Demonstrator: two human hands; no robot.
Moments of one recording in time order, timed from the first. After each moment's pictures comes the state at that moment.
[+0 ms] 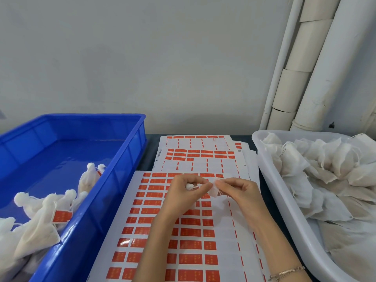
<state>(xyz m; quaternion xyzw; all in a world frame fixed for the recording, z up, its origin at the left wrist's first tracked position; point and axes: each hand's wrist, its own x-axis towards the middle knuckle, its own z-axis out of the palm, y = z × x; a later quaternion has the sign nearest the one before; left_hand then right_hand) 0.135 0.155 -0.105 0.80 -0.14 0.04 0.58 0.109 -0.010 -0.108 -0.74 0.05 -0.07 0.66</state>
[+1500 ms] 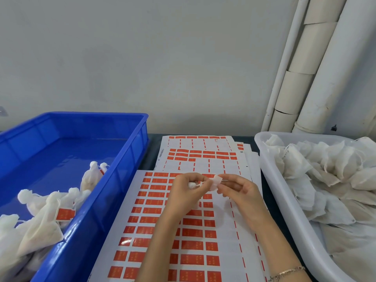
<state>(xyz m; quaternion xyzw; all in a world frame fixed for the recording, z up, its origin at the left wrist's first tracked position) 0.136 0.151 -0.105 0.80 -0.12 0.07 0.58 0.113 -0.012 -0.114 -0.74 0.01 -0.07 0.67</state>
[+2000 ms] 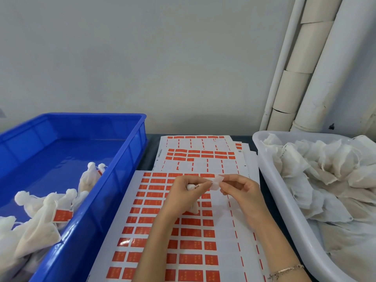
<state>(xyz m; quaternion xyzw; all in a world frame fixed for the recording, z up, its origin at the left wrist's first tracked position) 0.135 0.155 -0.103 0.79 -0.13 0.01 0.60 0.115 -0.016 -0.115 -0.72 0.00 -0.11 0.68</state>
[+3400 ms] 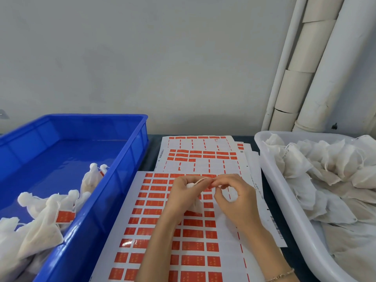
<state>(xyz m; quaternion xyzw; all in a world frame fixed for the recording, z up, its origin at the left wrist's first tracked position) 0.132 0.153 -0.099 0.76 -0.06 -0.02 0.64 0.105 0.007 -0.120 -0.83 -0.09 -0.30 0.46</state>
